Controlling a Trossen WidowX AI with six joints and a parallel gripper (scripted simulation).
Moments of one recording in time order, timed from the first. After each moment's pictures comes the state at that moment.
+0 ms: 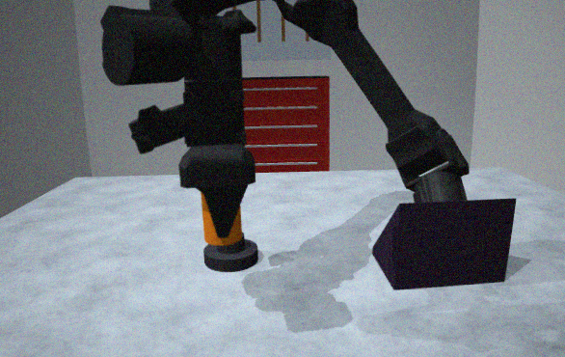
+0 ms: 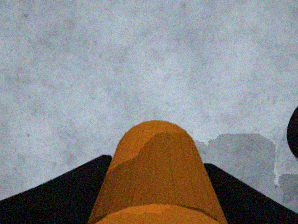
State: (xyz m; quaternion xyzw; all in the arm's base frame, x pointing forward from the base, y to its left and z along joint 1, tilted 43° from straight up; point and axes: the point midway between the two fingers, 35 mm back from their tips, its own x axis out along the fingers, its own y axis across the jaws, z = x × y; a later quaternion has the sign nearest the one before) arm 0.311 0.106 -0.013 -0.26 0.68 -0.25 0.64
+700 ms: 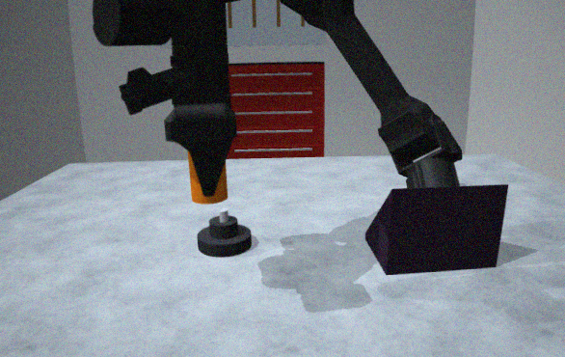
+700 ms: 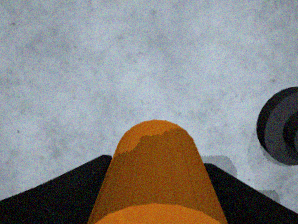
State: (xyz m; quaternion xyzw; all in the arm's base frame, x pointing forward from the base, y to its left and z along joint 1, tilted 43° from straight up) arm 0.318 0.099 0.019 -0.26 0.68 -0.25 0.64
